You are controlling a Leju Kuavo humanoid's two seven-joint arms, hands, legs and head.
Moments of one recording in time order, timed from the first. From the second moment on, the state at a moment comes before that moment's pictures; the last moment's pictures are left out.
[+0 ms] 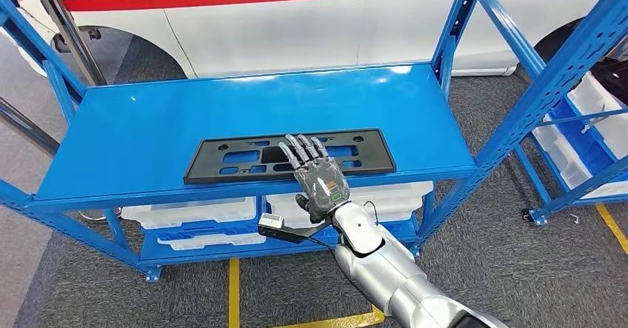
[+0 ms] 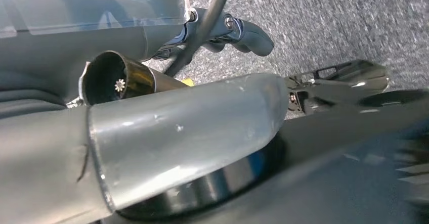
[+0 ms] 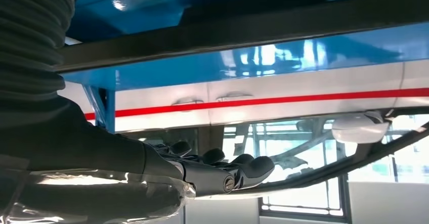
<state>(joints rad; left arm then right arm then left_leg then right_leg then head) -0.16 -0.05 -1.56 -0.13 1.34 0.27 0.00 -0.65 0.23 0.72 -0.64 1.24 -0.52 0.00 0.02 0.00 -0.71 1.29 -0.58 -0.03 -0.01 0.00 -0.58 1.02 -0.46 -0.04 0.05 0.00</state>
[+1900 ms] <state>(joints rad) -0.16 -0.05 -1.56 -0.13 1.38 0.27 -0.02 -0.61 0.21 0.69 -0.68 1.18 -0.50 -0.09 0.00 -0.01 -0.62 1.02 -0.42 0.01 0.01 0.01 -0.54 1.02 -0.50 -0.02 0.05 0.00</state>
